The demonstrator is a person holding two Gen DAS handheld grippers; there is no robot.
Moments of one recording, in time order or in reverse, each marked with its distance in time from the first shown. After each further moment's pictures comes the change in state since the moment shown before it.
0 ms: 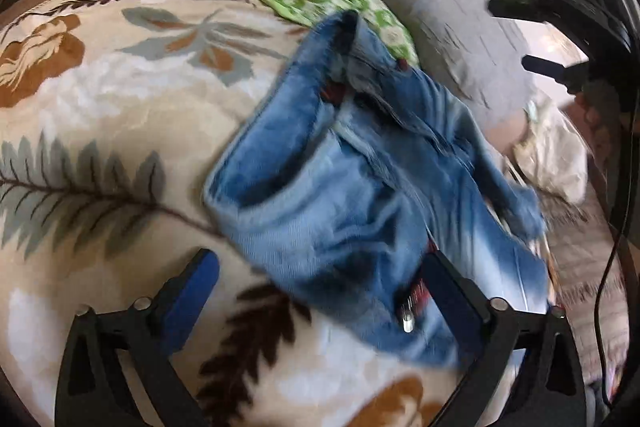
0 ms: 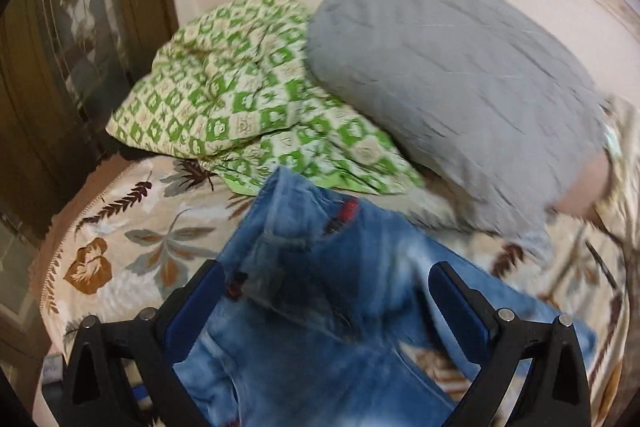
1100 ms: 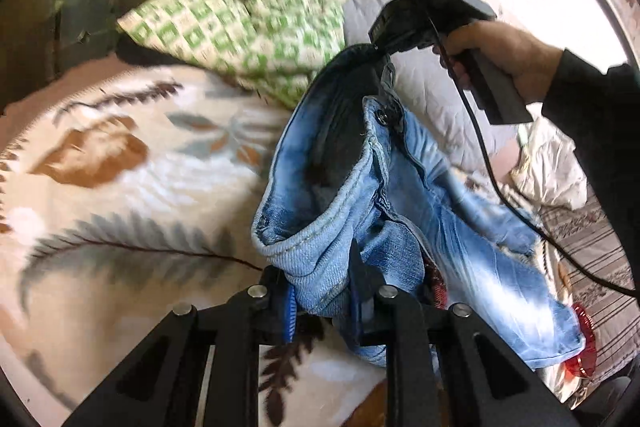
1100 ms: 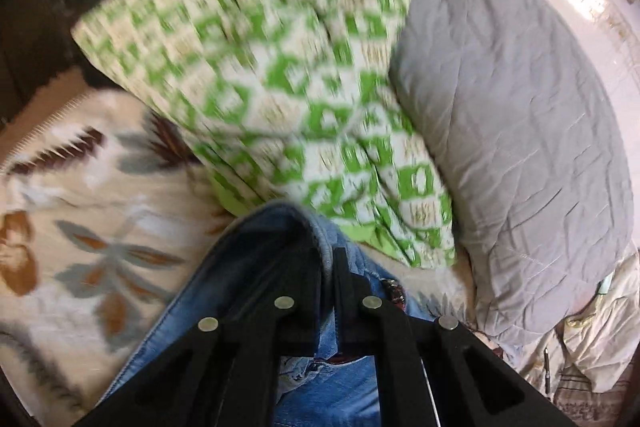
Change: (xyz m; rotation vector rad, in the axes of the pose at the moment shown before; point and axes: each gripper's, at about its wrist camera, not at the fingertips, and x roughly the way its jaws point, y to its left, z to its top) left arm -0.105 0.002 -0.011 0.143 -0.267 0.031; right arm 0.081 0.092 0.083 -0.304 0.096 -0.133
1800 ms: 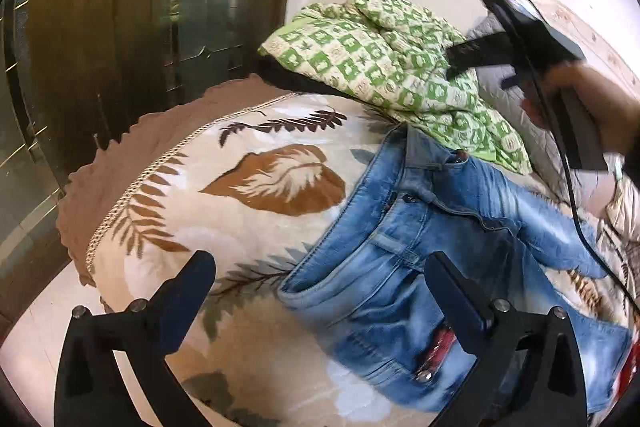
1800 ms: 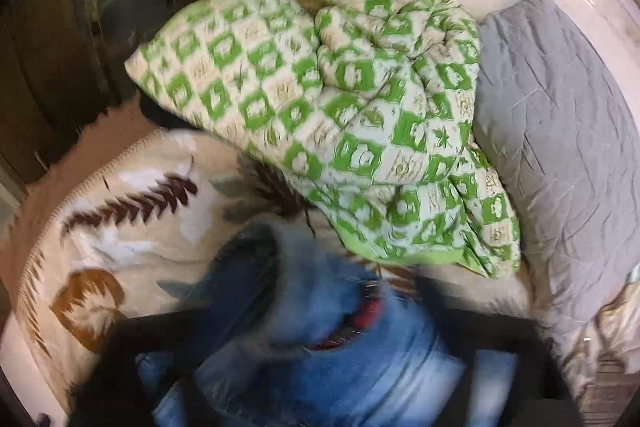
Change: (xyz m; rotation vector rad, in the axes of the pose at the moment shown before) left arm -0.057 0.088 0.016 -0.069 -0.055 0.377; right arm -0.017 0.088 0.032 0.117 -0.067 0.080
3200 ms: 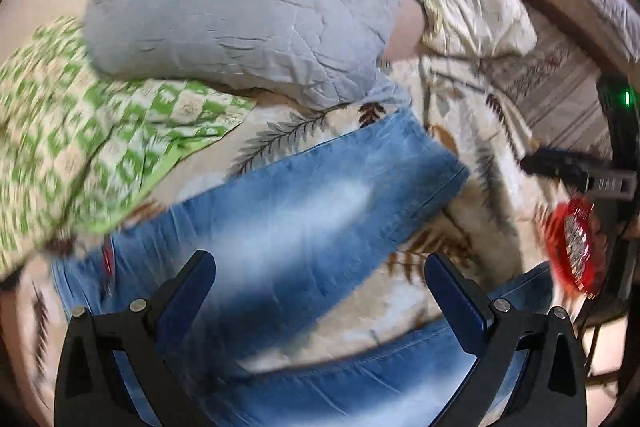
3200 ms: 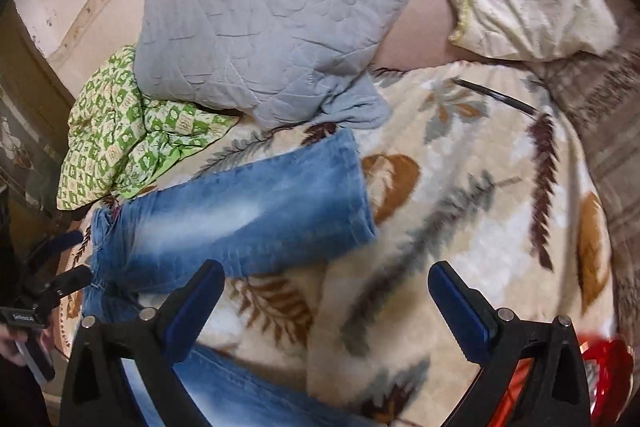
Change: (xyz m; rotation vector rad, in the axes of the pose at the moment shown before) left arm 0.073 -0.395 0.074 0.830 0.372 -0.548; right arm -0.124 -0.397 -0.348 0.703 0.042 0.032
